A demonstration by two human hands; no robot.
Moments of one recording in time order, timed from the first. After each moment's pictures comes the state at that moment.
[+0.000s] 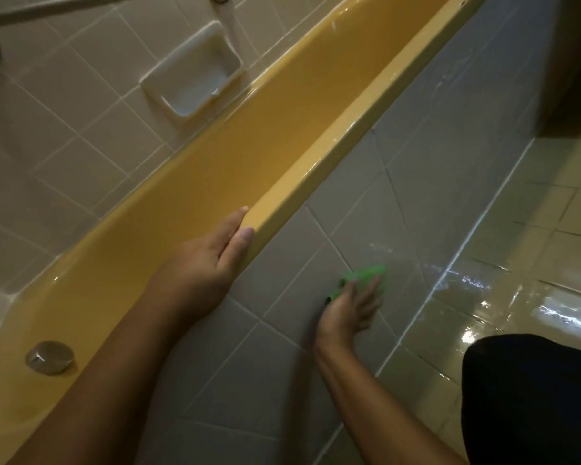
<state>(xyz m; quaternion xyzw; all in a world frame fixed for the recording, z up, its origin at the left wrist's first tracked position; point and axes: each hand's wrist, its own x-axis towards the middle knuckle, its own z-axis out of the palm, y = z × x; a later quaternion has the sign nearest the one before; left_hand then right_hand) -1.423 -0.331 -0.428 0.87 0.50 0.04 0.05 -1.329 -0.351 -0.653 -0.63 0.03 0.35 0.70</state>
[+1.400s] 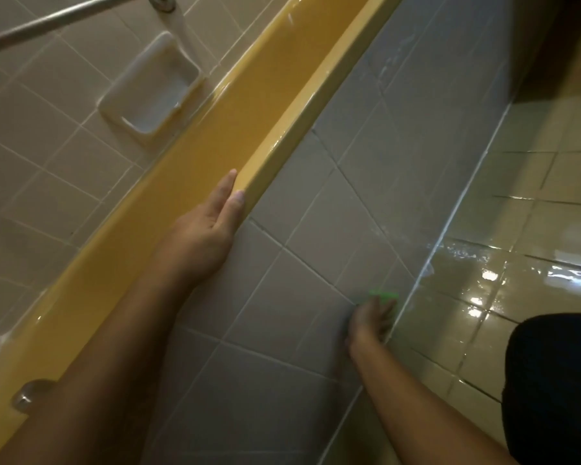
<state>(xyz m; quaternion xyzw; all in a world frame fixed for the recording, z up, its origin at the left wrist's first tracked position) -1.327 -0.317 -0.433 0.86 0.50 0.05 0.06 -1.270 -0.331 -0.779 -0.61 0.18 0.48 0.61</state>
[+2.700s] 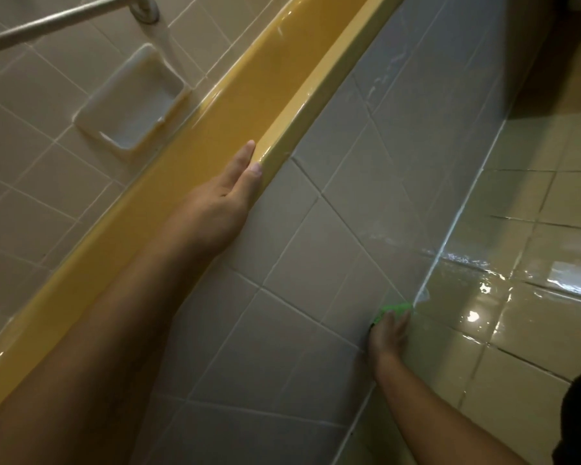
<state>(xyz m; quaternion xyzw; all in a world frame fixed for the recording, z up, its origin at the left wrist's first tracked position) -1.243 -0.276 -0.436 0.89 0.44 0.05 0.10 -1.213 -0.320 -0.837 -0.65 0.13 0.44 0.60</state>
